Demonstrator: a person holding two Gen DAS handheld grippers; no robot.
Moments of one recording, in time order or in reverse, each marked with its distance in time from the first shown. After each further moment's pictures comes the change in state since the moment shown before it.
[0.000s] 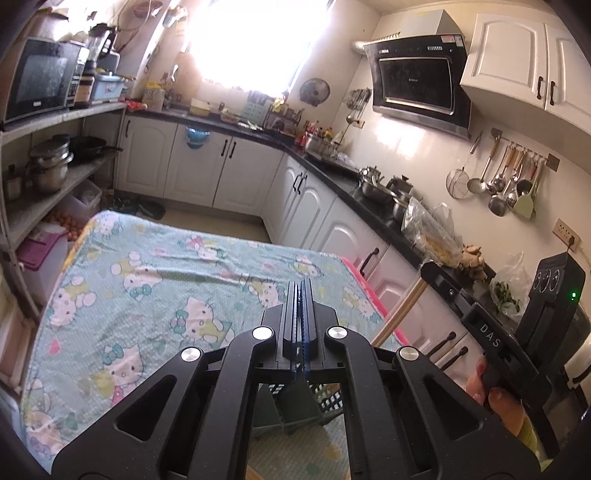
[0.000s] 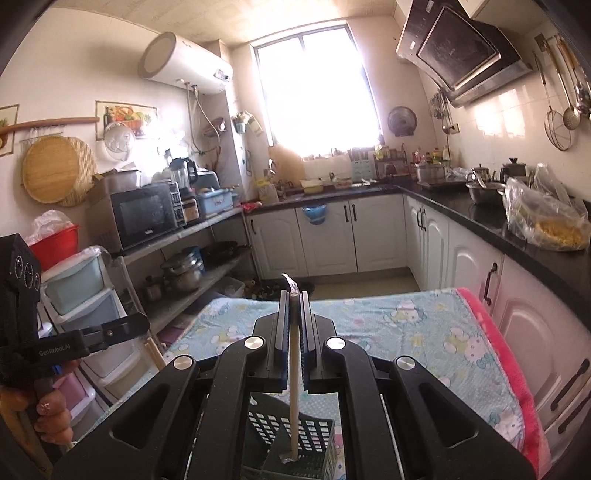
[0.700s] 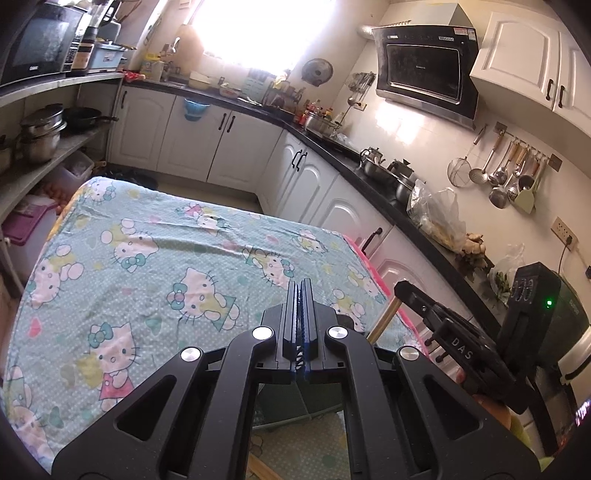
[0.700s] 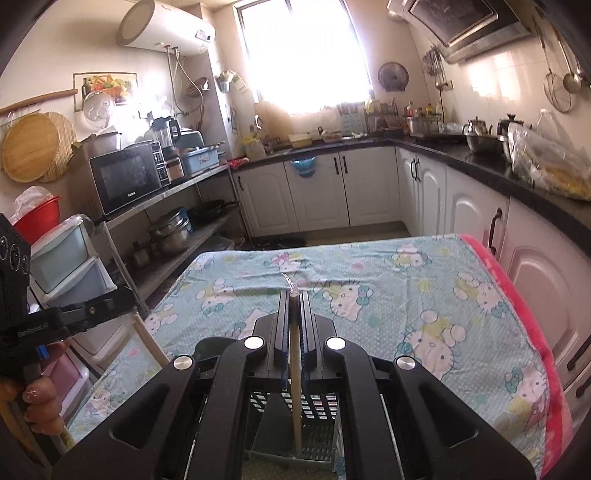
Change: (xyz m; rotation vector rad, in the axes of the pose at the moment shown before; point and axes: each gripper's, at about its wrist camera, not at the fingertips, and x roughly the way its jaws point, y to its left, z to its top) left arm 0.029 0.040 -0.023 -0.043 0.069 -0.039; right arm 0.049 -0.001 -0.050 0.044 0.166 -0.032
